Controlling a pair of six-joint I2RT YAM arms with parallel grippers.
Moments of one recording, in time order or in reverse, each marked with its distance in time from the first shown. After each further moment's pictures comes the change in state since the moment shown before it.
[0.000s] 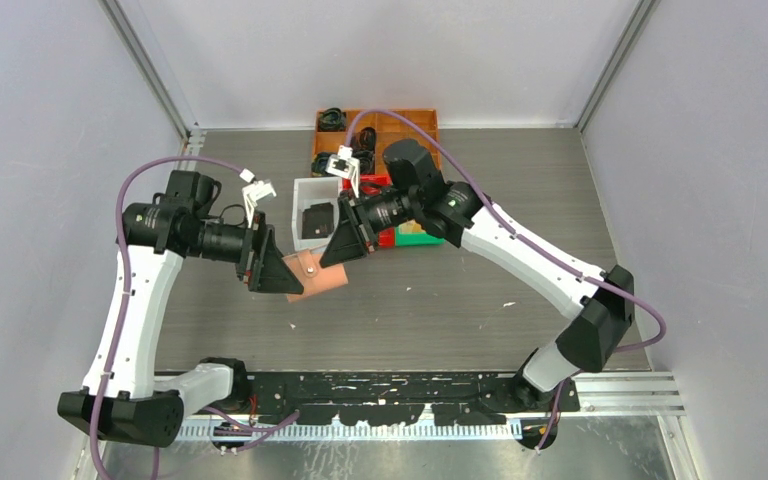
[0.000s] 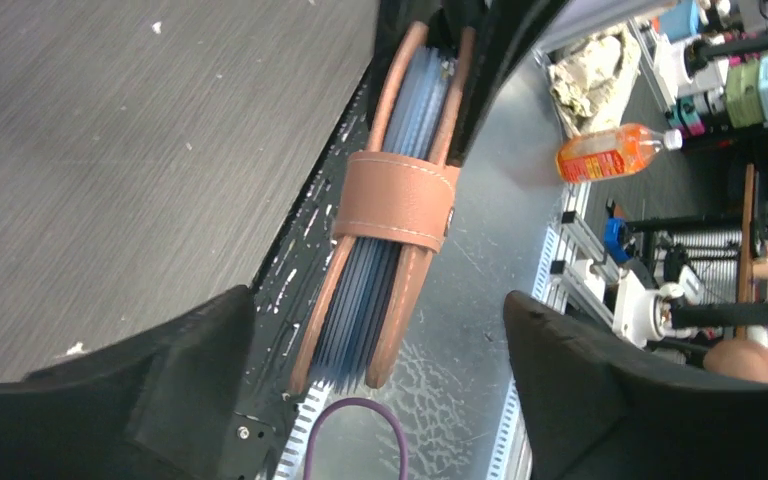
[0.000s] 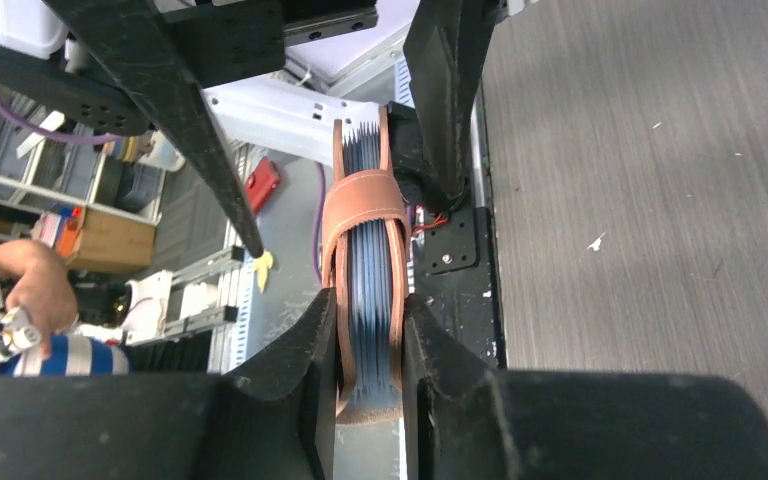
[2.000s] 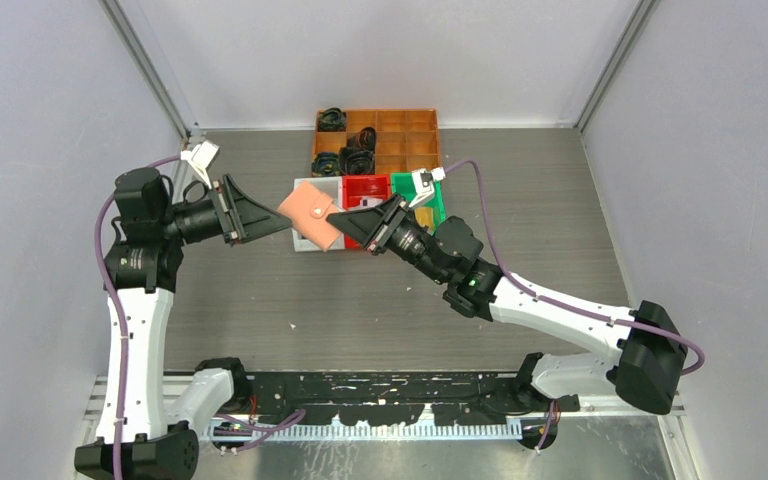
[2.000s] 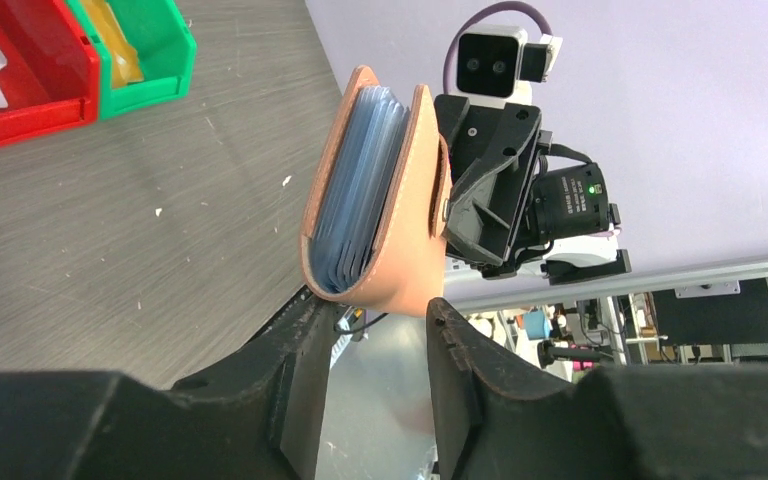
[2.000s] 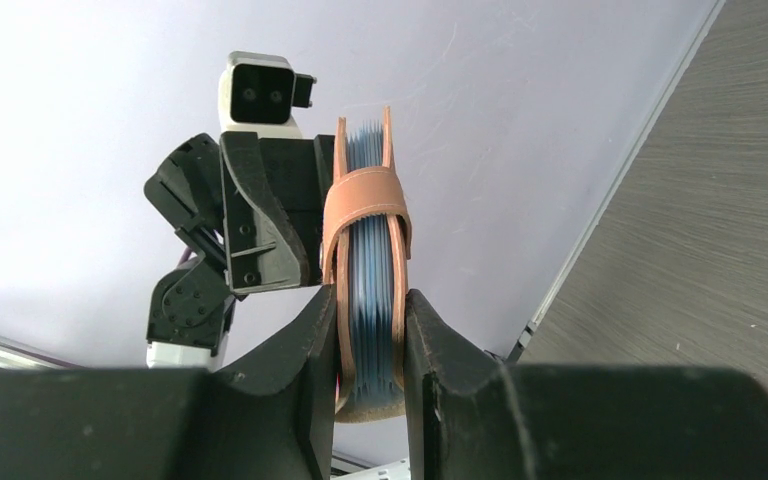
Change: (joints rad) left arm 0.190 -0.213 -0.212 0.888 0.018 -1.110; right arm 0.163 -0.344 -0.692 1.014 0.998 0.790
